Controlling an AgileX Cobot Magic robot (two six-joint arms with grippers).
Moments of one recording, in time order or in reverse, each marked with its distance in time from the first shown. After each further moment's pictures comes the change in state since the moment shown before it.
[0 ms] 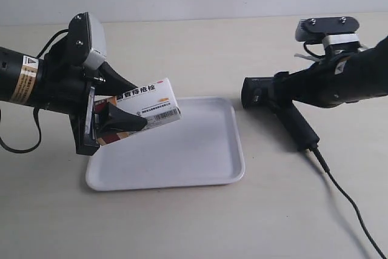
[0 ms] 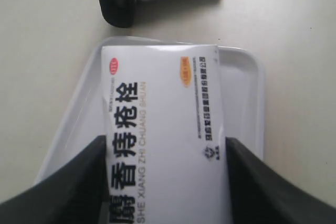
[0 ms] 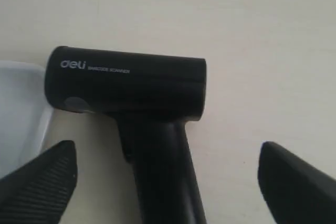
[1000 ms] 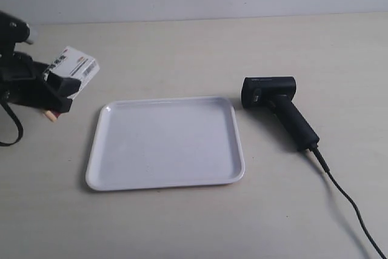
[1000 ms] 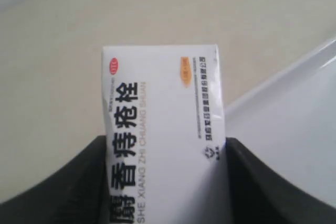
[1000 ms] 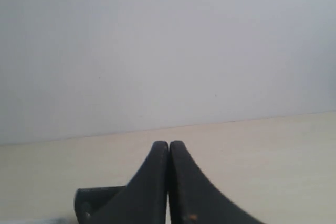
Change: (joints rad) left arm 0.141 -0.081 0.159 -0.810 0.392 0.383; right arm -0.219 -1.683 0.722 -0.036 -0.004 0.038
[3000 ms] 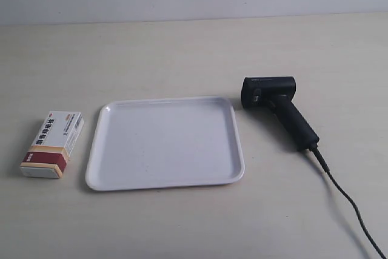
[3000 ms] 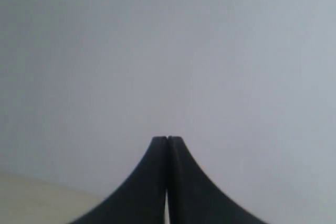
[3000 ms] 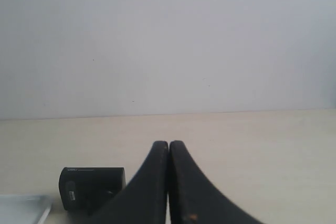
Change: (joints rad) left arm 0.130 -1.298 0.565 -1.016 -0.069 0.322; right arm 0.000 0.000 0.000 -0.064 0.050 -0.038
